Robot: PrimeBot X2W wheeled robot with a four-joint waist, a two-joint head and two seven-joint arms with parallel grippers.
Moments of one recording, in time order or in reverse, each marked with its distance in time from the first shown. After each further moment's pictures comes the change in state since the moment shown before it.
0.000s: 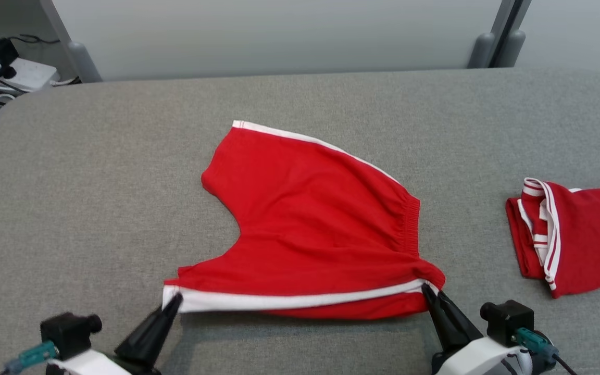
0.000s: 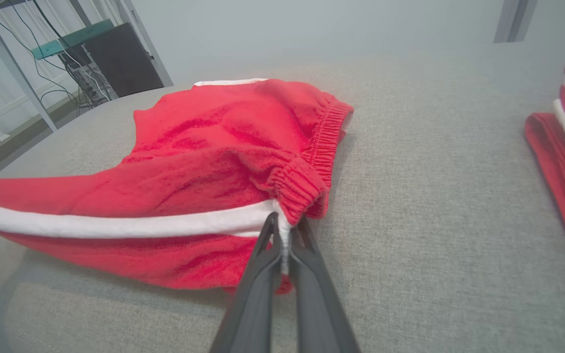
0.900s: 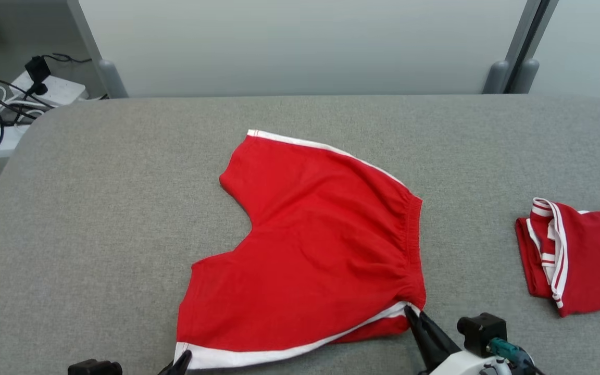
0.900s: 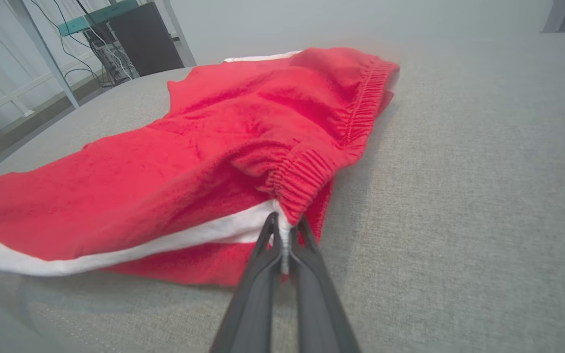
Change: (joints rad) left arm 0.025 -0.051 -0.069 0.131 -0.032 0.000 0.000; right arm -0.074 0.010 0.086 0.167 0.028 0.000 -0.048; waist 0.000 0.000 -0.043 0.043
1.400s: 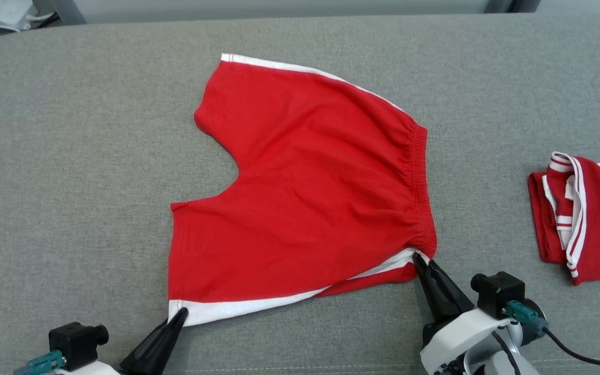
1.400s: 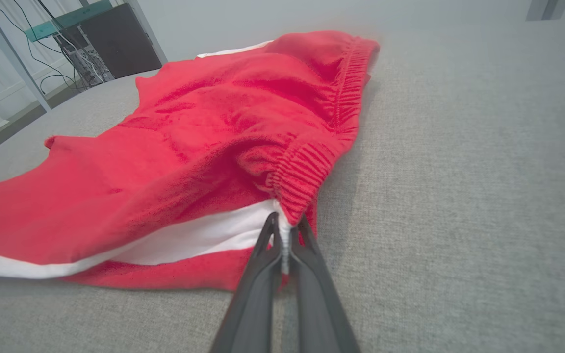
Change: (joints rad) left arm -0.052 0.084 0.018 -0.155 -0.007 0.000 0.000; right arm -0.055 0.001 -0.059 -0.127 -0.051 0.000 -0.002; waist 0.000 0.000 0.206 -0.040
